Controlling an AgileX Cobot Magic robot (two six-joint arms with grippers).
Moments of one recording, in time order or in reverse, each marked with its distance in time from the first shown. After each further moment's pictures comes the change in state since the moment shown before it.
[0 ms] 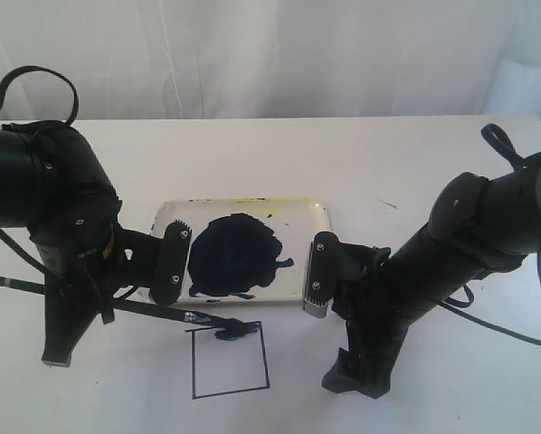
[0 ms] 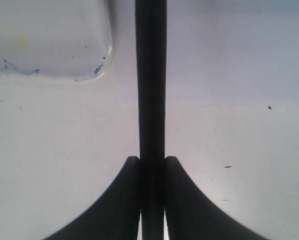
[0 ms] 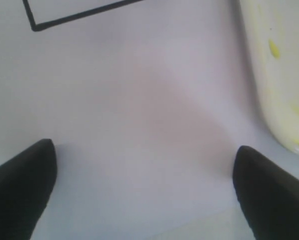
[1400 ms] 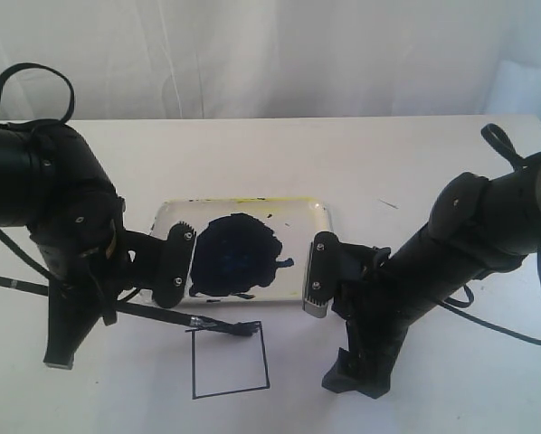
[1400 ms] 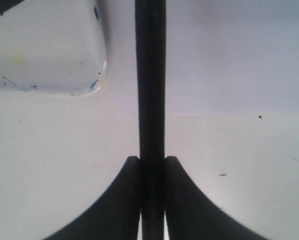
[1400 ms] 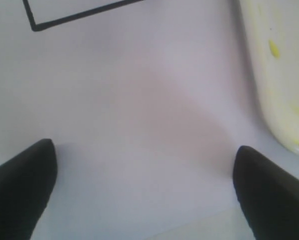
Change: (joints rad) left arm 0.000 -0.004 0.000 -0.042 -0.013 0.052; right arm 0.000 0.000 0.000 0.000 0.000 -0.002
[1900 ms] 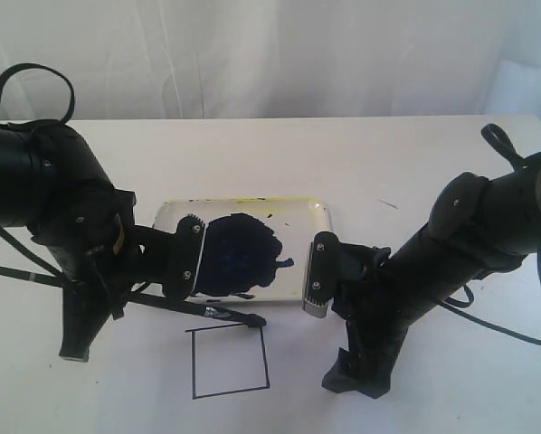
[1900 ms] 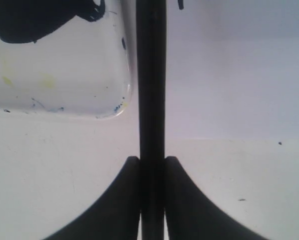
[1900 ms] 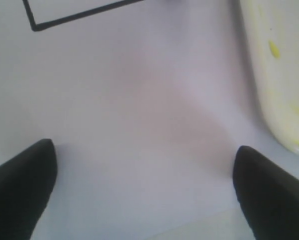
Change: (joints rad) left arm 0.000 0.000 0.000 -0.002 -0.086 0.000; right arm 0.000 0.000 0.000 0.000 0.000 0.000
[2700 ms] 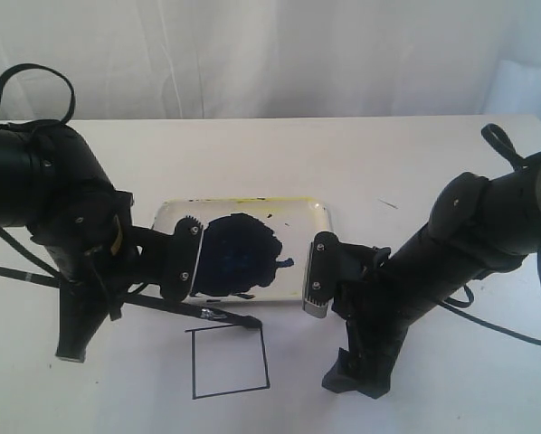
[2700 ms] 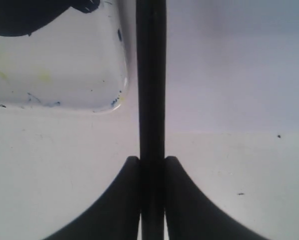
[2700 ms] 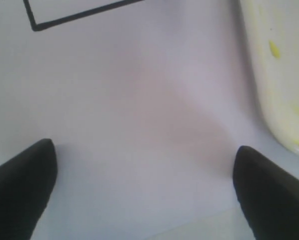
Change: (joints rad) left arm 0.000 -0.002 0.000 0.007 0.017 0.000; right arm 0.000 0.000 0.000 0.000 0.000 -0.002
